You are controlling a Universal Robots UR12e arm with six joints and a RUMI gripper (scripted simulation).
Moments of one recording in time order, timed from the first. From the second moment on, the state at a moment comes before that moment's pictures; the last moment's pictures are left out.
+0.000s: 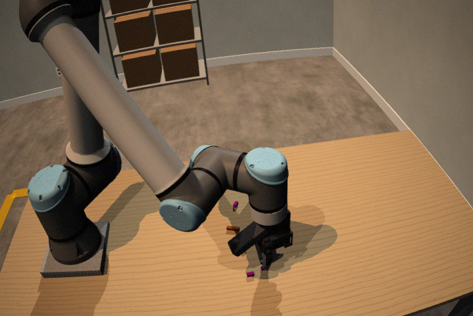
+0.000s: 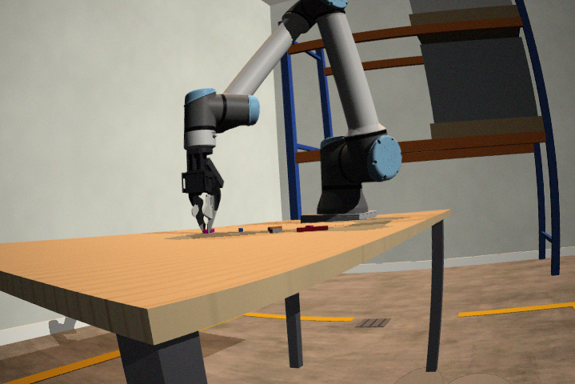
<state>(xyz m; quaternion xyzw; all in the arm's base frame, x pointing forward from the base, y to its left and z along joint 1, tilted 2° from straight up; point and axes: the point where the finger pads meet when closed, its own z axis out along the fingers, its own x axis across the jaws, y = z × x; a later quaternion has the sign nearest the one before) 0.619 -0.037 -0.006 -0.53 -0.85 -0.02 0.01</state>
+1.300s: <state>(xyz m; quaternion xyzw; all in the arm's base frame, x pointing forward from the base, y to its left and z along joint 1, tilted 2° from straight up) 0.619 -0.041 0.086 -0.53 -0.85 -0.02 0.01</state>
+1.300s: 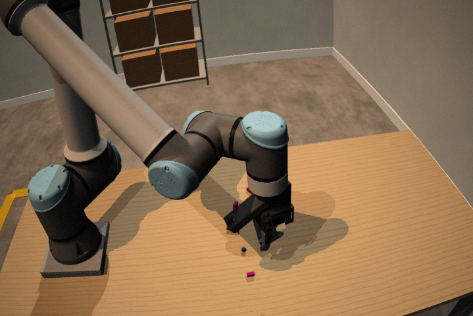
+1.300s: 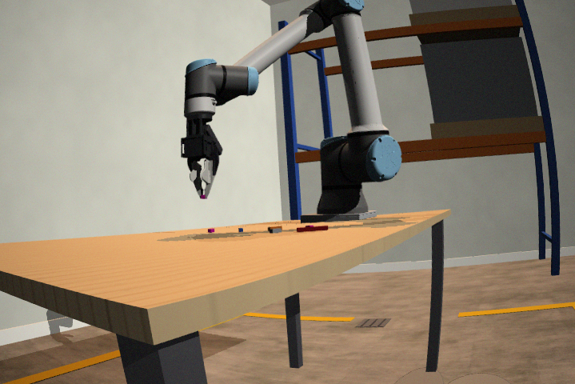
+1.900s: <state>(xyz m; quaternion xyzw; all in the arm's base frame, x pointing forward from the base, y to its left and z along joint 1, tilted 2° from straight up) 0.619 -0.038 0.094 -0.51 -0.86 -0.02 0.01</state>
